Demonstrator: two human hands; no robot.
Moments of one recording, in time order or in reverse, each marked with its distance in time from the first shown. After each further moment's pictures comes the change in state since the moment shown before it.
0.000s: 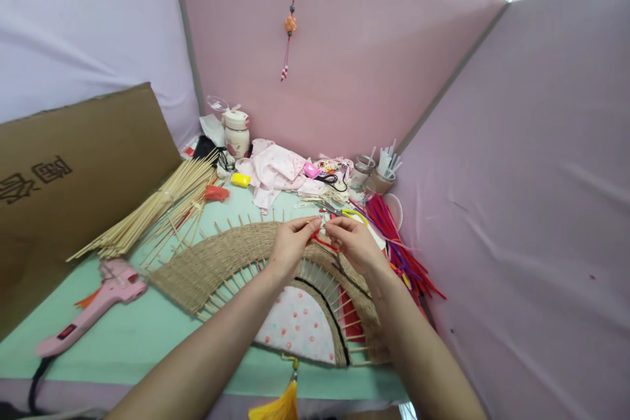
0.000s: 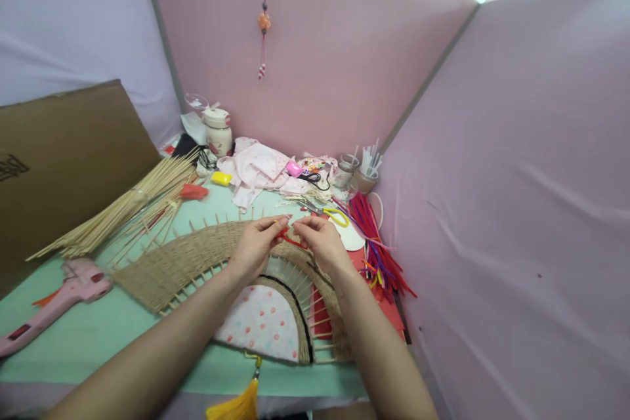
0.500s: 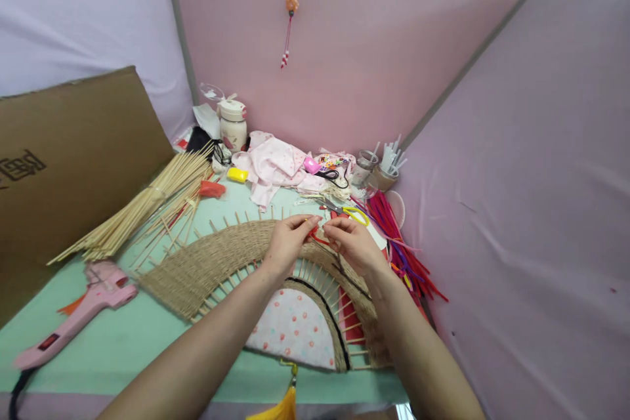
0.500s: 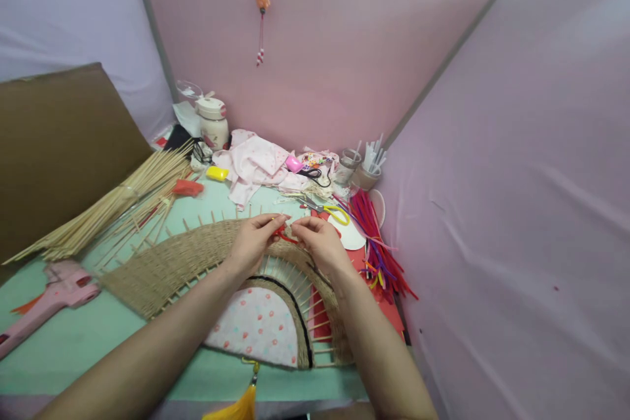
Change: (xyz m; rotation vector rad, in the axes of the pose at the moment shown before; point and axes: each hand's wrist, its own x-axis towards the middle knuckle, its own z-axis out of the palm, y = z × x) left_hand 0.013 -0.001 -0.008 0.083 -0.015 0.007; right_hand 0.008 0.006 -0.001 0.010 0.005 0.062
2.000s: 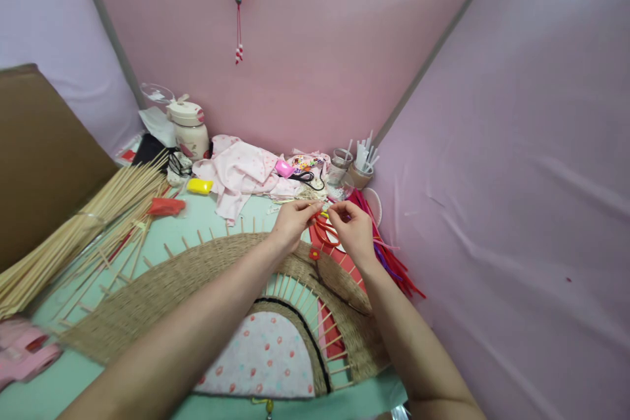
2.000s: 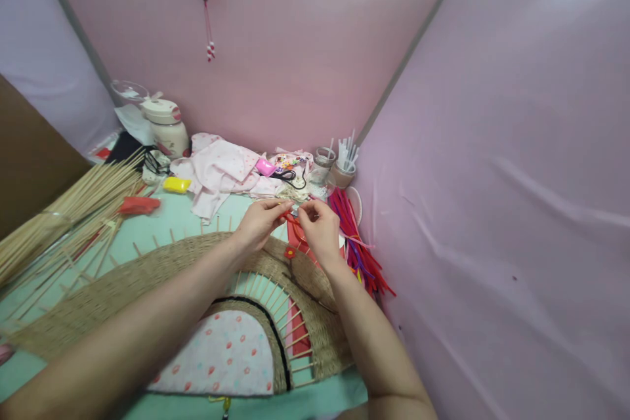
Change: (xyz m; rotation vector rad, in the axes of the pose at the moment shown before) left_hand 0.065 -0.001 0.063 -0.057 -0.174 -0.113; right_hand 0.027 -0.017 -0.046 -0.485 0.440 -0.454
